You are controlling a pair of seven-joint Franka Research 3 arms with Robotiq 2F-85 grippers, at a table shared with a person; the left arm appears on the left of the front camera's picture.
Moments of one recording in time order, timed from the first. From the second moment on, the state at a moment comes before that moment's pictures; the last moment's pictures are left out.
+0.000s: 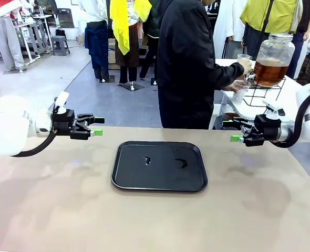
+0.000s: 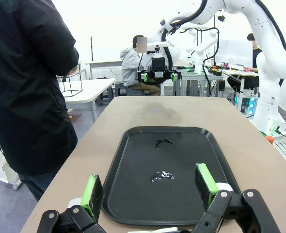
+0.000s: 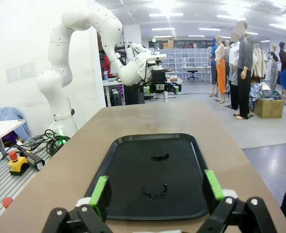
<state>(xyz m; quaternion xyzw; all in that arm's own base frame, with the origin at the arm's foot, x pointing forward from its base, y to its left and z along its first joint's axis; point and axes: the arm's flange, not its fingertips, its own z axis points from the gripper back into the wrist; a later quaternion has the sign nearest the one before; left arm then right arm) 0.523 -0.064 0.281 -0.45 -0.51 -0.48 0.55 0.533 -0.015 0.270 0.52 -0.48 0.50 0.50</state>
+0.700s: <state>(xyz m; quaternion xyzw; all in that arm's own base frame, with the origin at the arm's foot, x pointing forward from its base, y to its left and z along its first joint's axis) 0.523 -0.064 0.281 -0.45 -0.51 -0.48 0.55 0.533 -0.015 0.270 0.52 -0.48 0.50 0.50</state>
